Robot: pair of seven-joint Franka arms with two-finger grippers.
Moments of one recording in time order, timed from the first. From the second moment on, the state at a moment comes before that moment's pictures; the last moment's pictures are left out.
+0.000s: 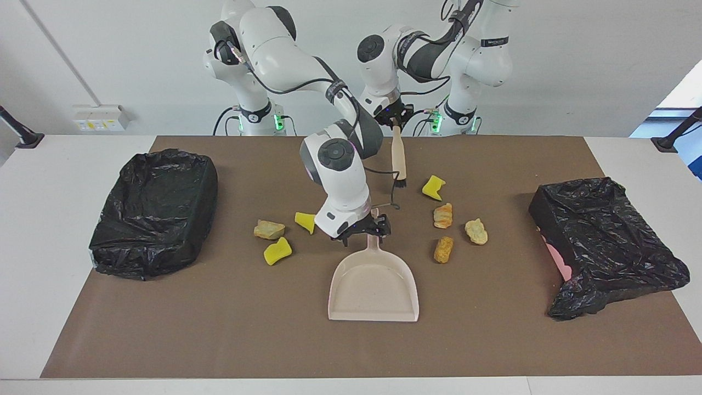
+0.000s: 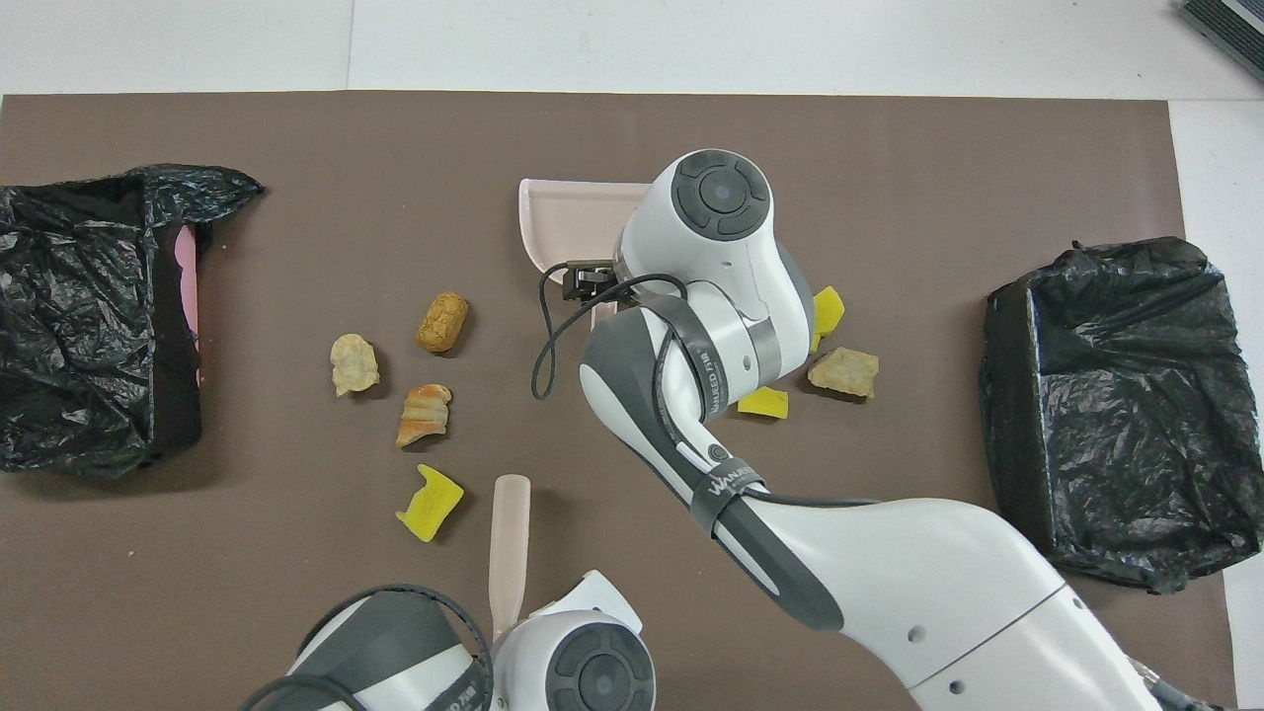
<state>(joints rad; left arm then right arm) -0.90 -0.19 -0.02 -2.29 0.03 1.68 -0.81 0.48 0.64 0.05 -1.34 0.14 2.09 0.46</state>
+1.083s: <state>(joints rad) -0.43 -0.25 -0.02 -2.33 0.11 1.69 -0.58 0.53 0.56 0.05 -1.50 0.14 2.12 0.38</state>
